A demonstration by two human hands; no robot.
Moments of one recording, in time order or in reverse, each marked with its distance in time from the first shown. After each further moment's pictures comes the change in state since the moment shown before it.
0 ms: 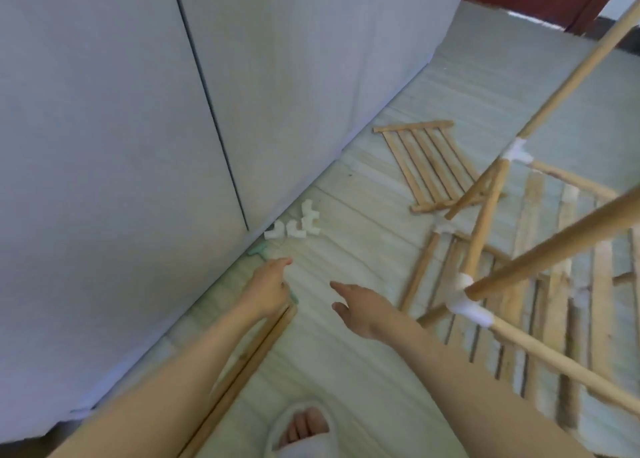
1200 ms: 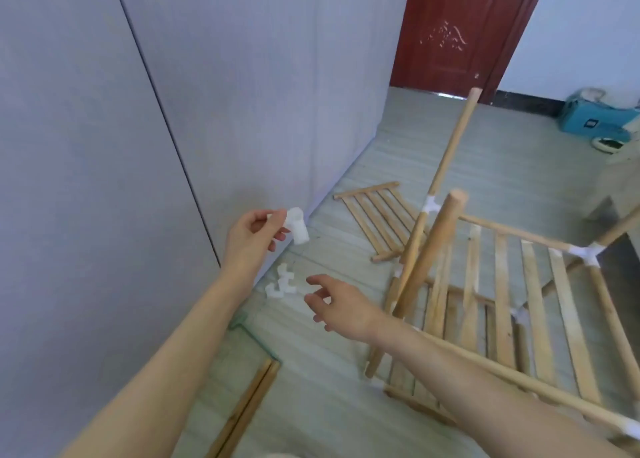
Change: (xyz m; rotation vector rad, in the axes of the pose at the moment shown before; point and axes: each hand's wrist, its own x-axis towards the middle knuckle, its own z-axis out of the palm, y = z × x) left_hand -0.067 0.169 -0.132 -0.894 0.444 0.265; right_hand -0.131 -0.055 -0.099 0.534 0.354 -0.125
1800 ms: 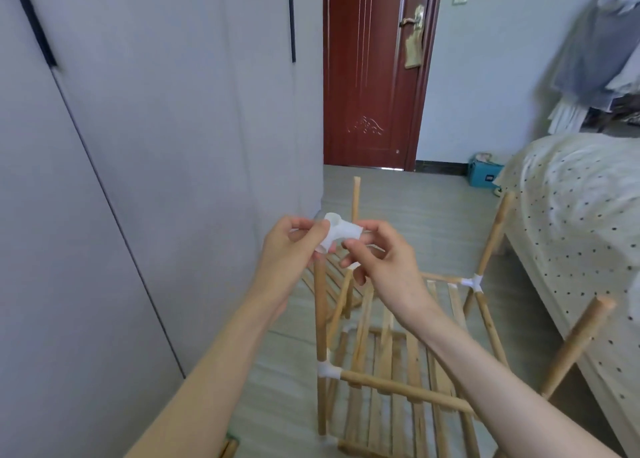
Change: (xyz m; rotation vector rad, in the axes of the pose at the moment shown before) left_hand -0.111 0.156 0.125 -0.086 -0.324 0.178; right_hand -0.163 -0.033 -0.148 0.664 0.707 -0.445
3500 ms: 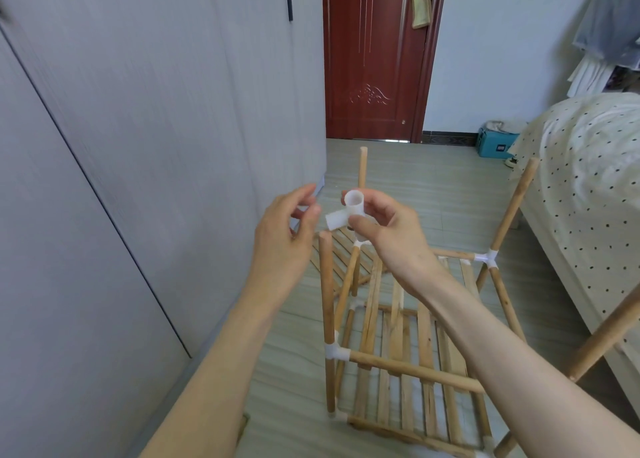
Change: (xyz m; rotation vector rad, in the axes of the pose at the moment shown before) left_hand 0.007 -0.025 -0.008 0.465 0.076 0.350; right_hand 0.029 0.022 0.001 -0.112 -0.036 -0.017
